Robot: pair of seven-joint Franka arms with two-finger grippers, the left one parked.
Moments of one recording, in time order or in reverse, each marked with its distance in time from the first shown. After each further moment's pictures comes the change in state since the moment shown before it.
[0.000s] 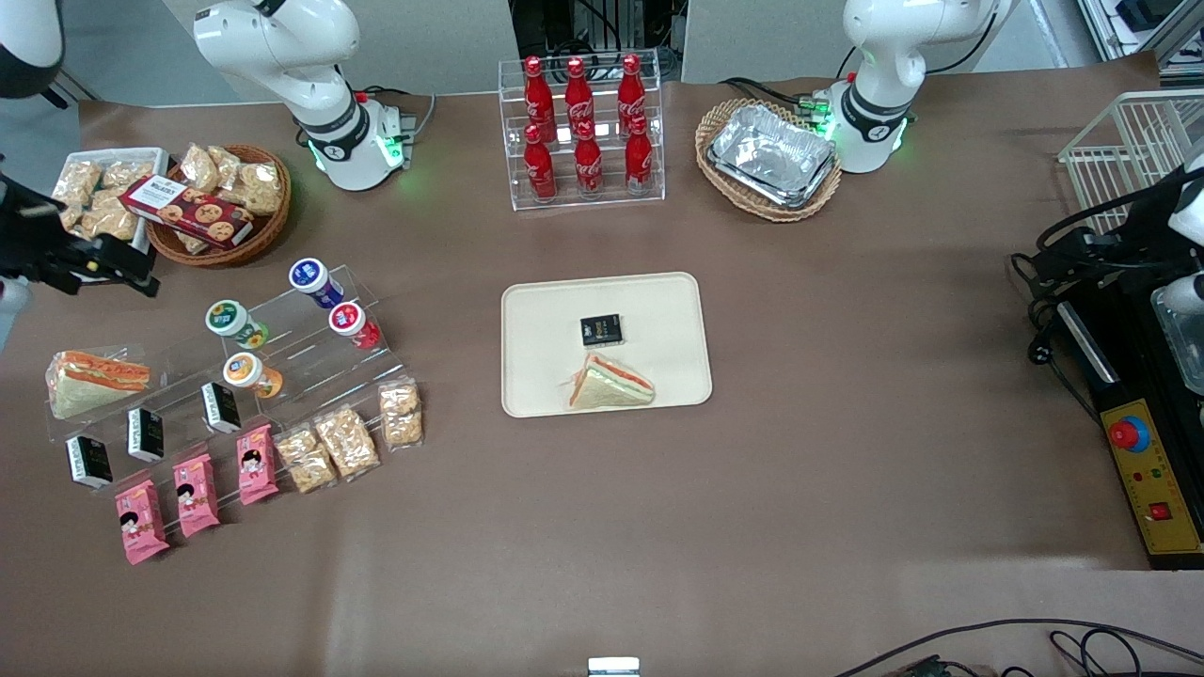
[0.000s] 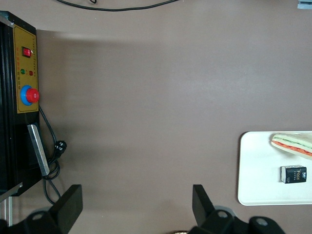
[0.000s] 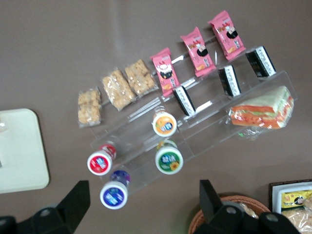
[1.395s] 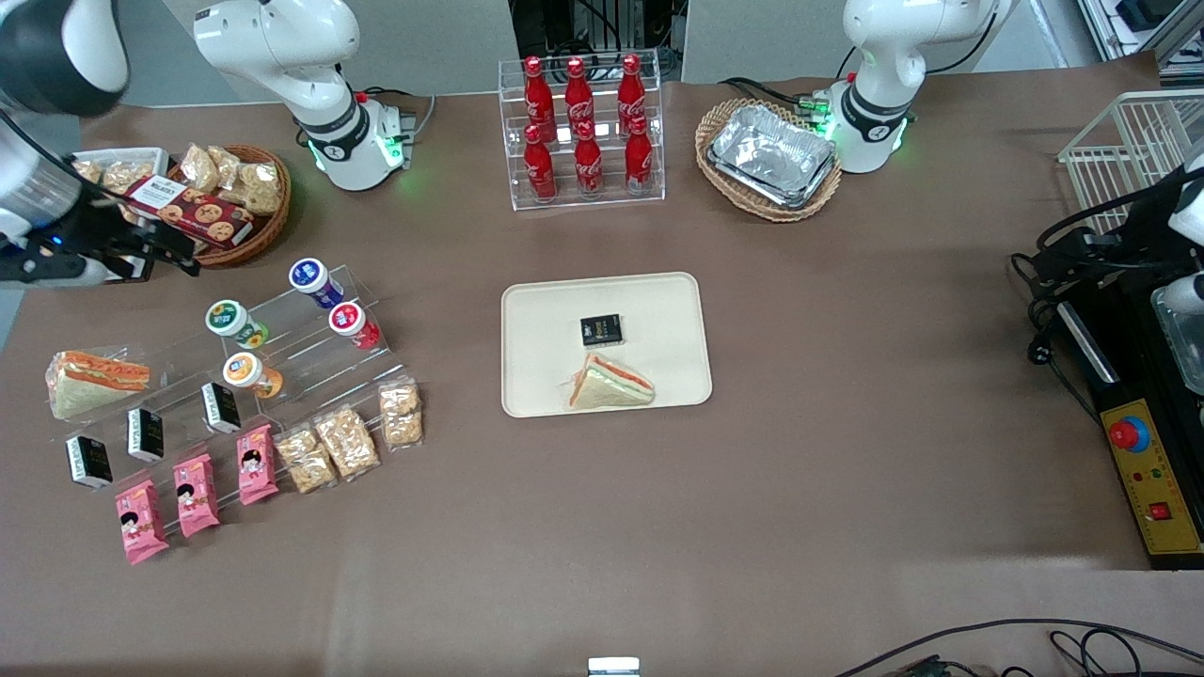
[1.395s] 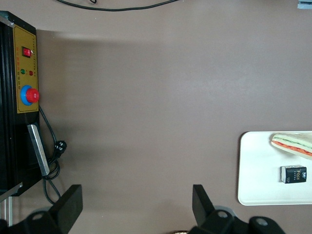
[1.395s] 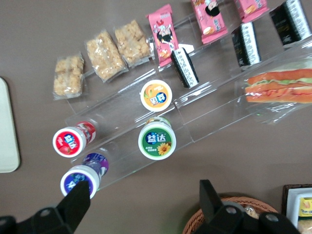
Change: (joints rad) arm 0.004 -0.201 -0.066 -0.459 -0.021 0.244 -0.099
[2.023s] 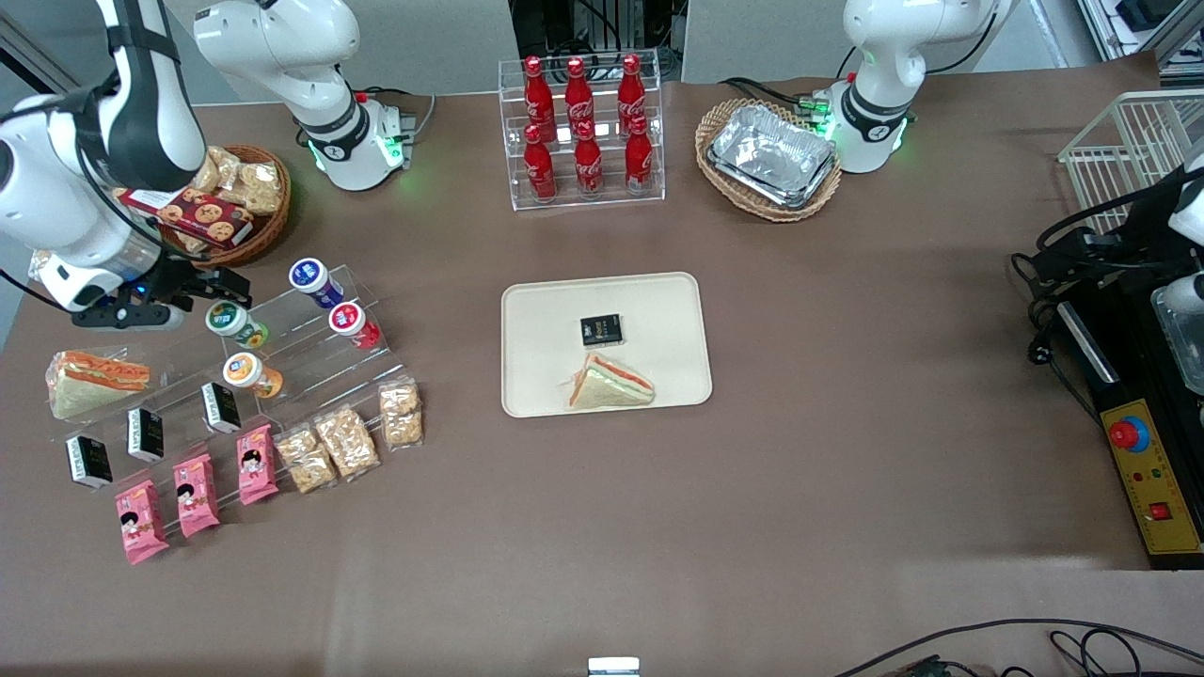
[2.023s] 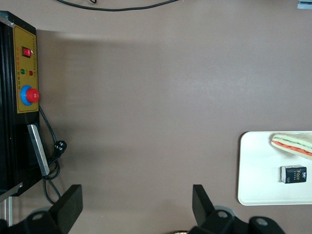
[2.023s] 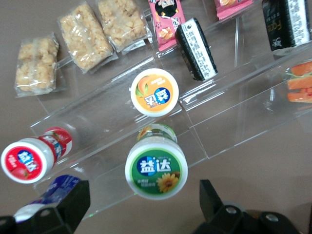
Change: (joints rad) arm -0.004 0.095 -0.003 -0.184 -0.001 0.241 0.000
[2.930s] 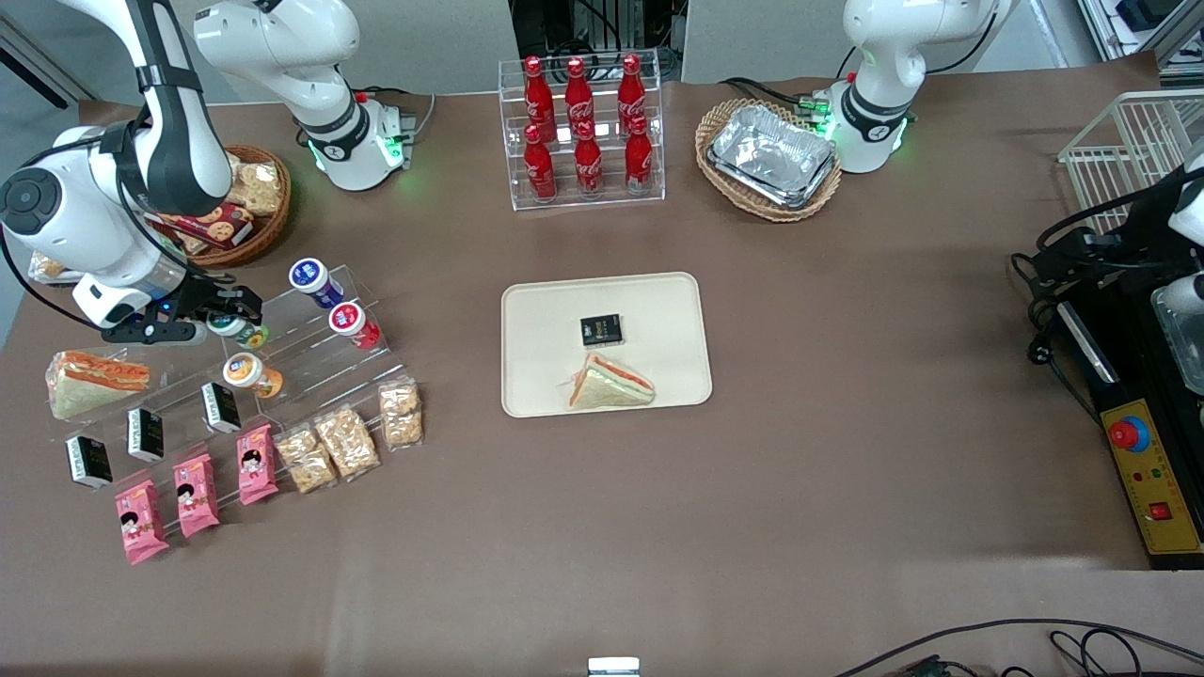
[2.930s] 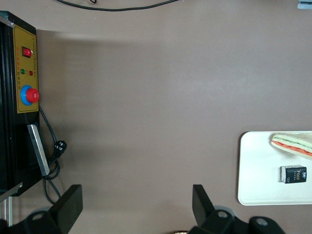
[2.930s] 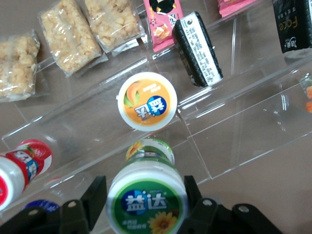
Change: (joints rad) arm -0.002 0.065 -0.003 -0.055 -0.015 0.134 0.000
